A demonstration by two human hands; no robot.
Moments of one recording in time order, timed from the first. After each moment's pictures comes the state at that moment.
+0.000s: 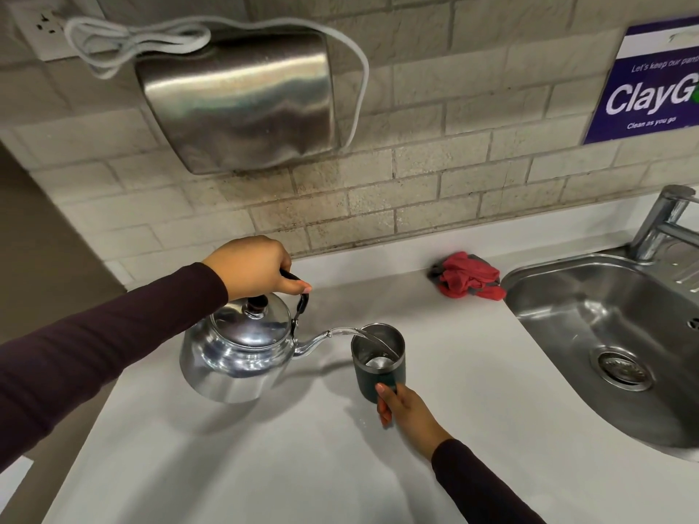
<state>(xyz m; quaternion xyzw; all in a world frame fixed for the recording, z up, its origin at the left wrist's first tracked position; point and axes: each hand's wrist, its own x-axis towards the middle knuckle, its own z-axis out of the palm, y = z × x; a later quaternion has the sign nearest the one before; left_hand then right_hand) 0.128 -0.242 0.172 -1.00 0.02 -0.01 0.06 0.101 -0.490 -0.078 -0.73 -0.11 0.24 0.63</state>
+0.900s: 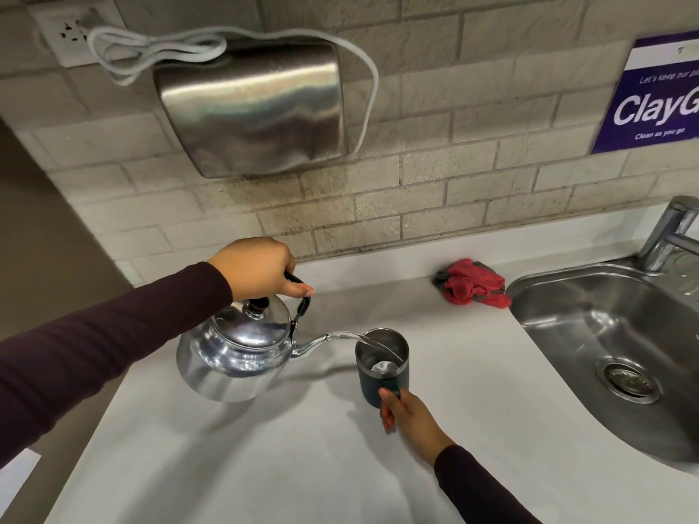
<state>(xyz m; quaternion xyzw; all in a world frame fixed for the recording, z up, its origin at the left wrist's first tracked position) 0.121 -0.245 0.181 -0.99 0.03 -0.02 0.12 0.102 -0.491 -0.081 -0.73 -0.11 0.24 0.63</state>
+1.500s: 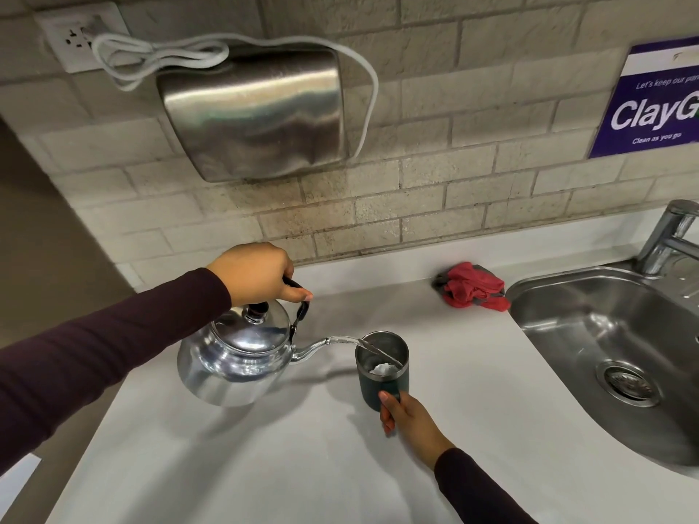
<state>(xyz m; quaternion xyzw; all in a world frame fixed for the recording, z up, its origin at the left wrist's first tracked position) 0.117 -0.243 0.179 -0.99 0.03 -0.02 0.11 0.099 -0.490 -0.072 -0.71 -0.10 0.25 0.65</state>
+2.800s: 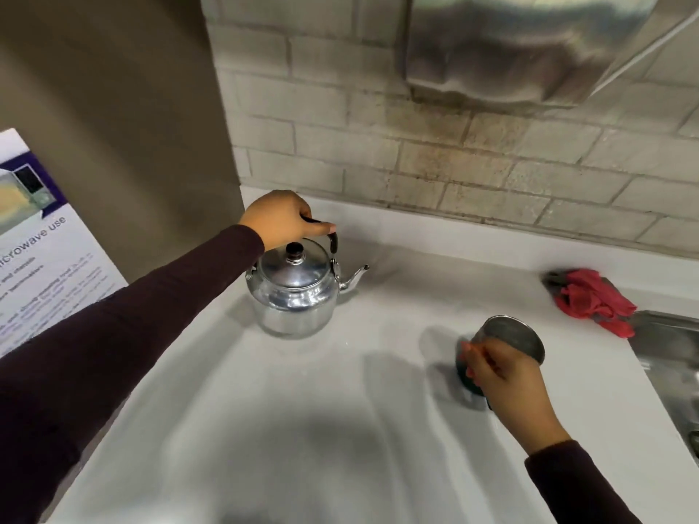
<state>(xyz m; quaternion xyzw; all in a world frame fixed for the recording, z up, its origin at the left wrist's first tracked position) 0.052 -0.050 0.090 -0.96 -0.18 -0.10 -0.19 0.075 -0.424 0.016 -0.86 -0.23 0.04 0.45</state>
